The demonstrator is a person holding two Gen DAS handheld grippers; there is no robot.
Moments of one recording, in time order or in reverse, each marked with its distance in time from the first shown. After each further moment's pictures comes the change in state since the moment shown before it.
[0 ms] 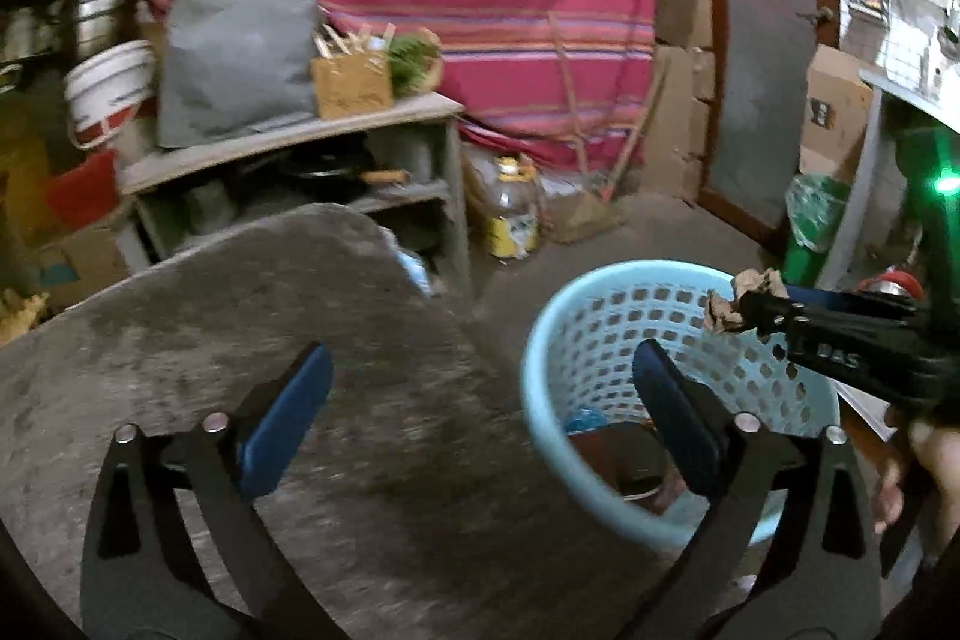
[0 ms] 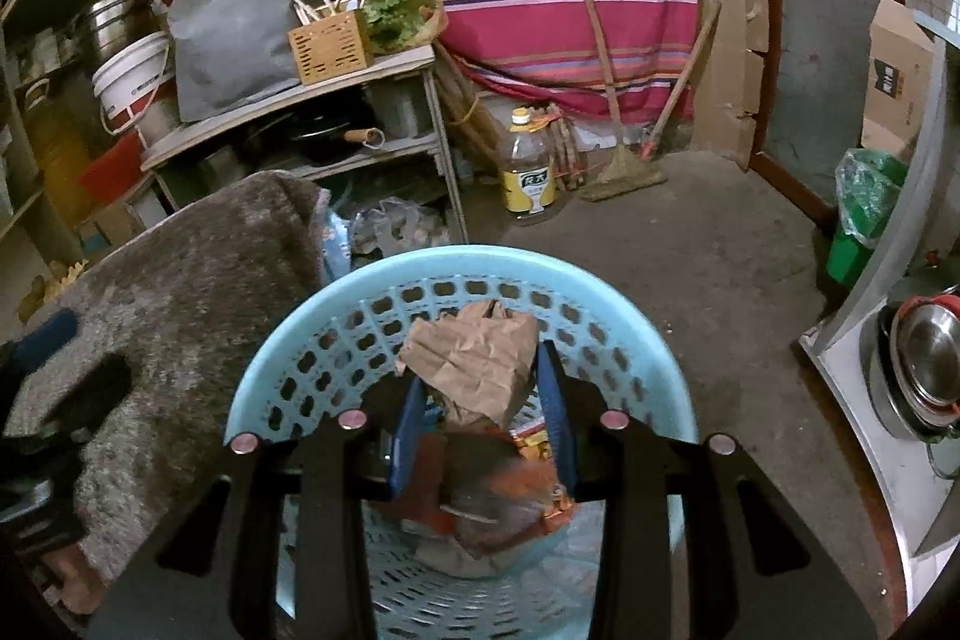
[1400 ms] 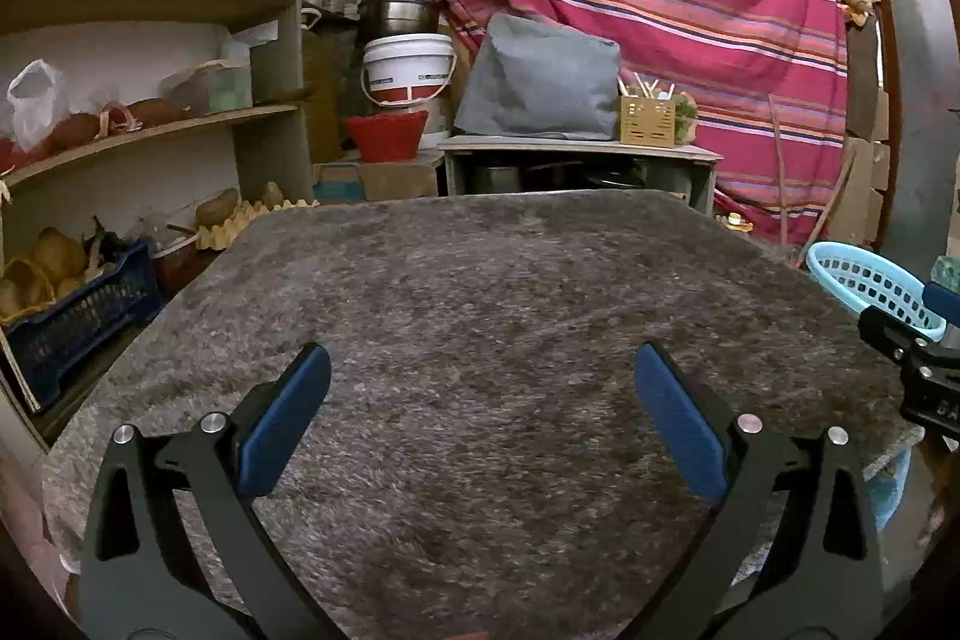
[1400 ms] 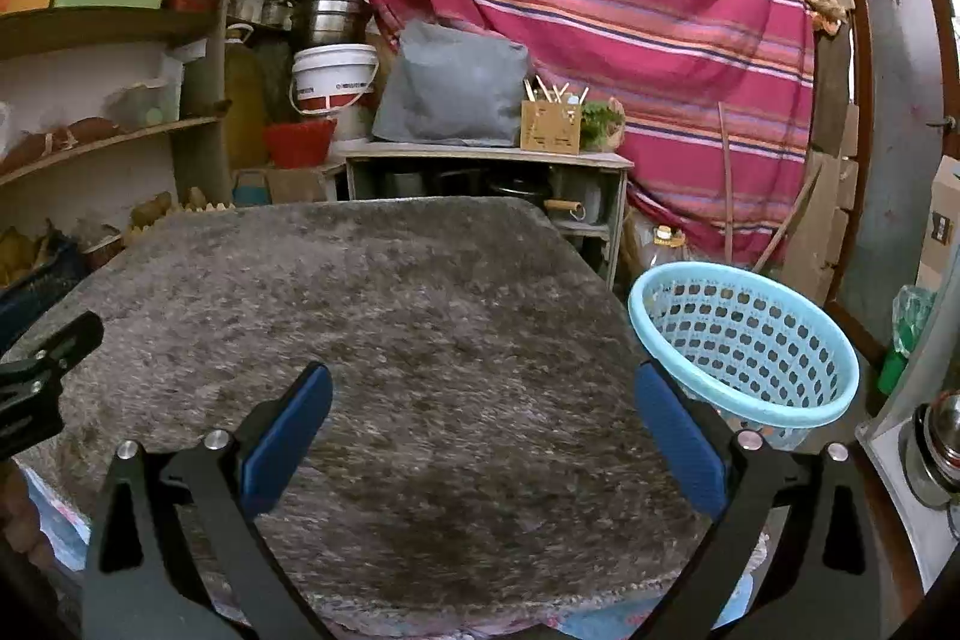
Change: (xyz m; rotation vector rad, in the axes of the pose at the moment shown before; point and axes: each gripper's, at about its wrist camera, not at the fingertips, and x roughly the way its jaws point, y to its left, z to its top) left arm -0.216 0.180 -0.182 -0.235 -0.142 0.449; right arm -0.151 0.205 -0.170 -0.279 -0.325 0.155
